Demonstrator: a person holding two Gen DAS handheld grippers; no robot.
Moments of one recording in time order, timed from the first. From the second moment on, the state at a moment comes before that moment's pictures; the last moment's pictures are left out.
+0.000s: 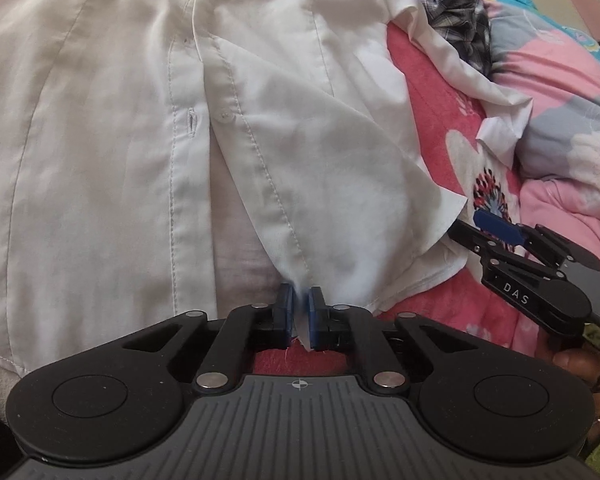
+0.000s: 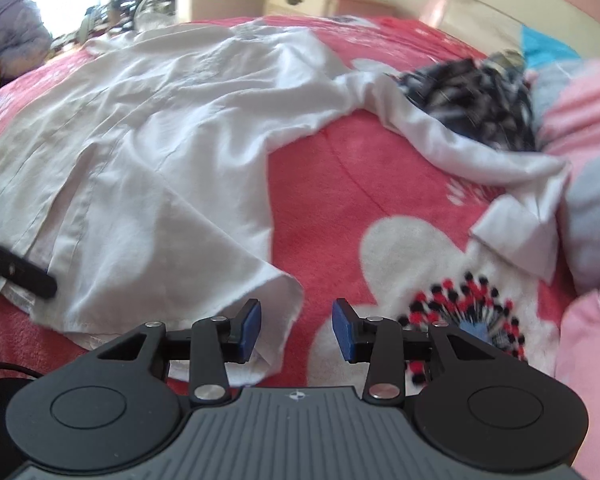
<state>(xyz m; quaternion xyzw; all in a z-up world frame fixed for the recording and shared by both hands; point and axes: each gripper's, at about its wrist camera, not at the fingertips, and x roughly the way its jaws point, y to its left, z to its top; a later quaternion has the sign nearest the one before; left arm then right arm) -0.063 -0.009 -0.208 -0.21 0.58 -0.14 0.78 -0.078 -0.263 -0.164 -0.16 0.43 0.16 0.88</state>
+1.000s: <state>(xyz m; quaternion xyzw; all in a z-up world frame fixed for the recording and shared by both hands) -0.074 0.057 -0.203 -0.20 0.54 -0.18 0.80 -0.126 -0.223 -0.165 -0.35 0.40 0.24 0.81</state>
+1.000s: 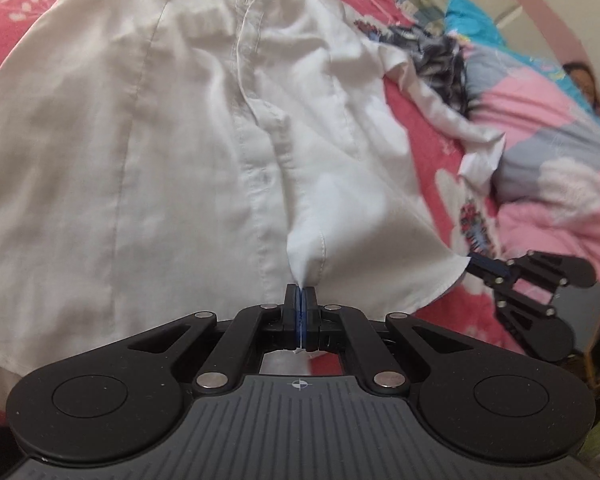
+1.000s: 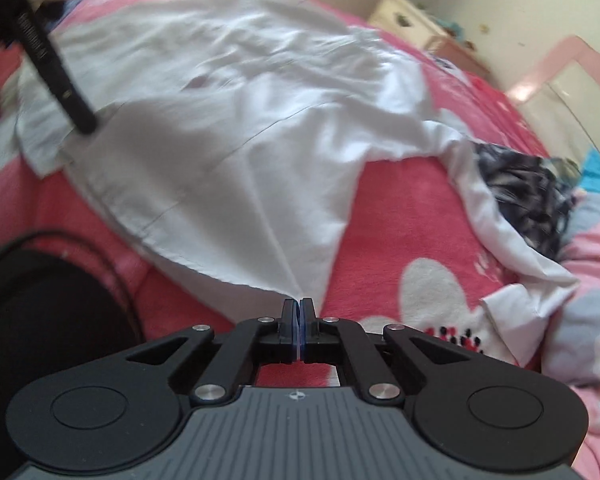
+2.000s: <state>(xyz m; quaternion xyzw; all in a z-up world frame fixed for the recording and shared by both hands) -0.077 0.063 -0.225 -0.22 0.56 -0.17 0.78 0.010 -0.282 -0.169 0.09 0.53 0.12 0.84</state>
